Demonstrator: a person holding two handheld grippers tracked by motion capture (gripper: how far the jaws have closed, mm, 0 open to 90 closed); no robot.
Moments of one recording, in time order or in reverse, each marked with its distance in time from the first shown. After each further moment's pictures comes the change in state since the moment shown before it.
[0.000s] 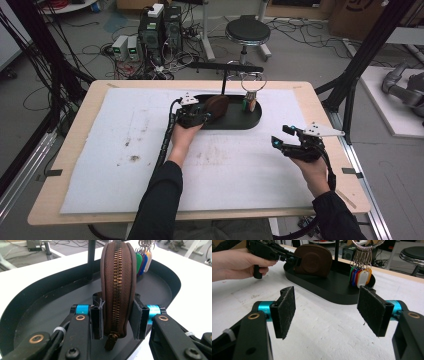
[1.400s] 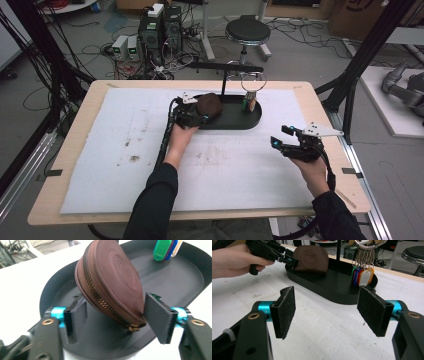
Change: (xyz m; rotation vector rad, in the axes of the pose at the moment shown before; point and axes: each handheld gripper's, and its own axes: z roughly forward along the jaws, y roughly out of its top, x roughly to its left) left arm -0.001 0.006 -0.010 0.134 0.180 0.025; right arm 0.001 0.000 0.001 0.003 0.010 0.003
